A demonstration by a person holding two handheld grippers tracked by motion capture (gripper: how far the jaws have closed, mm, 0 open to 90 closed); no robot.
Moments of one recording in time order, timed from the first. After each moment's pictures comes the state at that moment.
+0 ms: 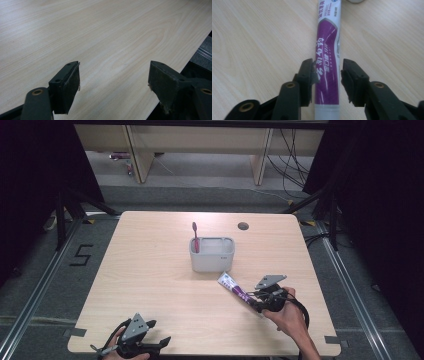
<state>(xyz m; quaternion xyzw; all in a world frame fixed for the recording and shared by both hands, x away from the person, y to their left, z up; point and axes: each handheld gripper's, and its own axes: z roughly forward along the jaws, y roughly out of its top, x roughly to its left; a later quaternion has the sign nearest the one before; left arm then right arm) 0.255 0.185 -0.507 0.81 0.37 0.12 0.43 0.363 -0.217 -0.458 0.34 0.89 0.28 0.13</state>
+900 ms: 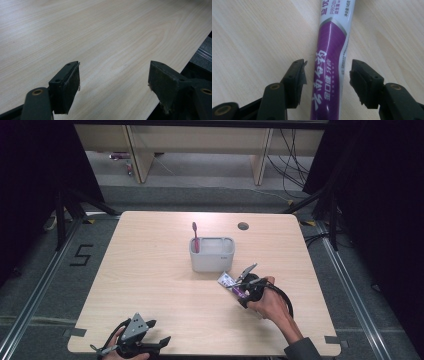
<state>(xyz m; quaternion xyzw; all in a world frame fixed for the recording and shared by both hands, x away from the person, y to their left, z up) 0.255 0.186 -0.507 0.81 0.37 0.12 0.43 0.401 -0.172 -0.467 0.32 0.93 0.15 0.10</state>
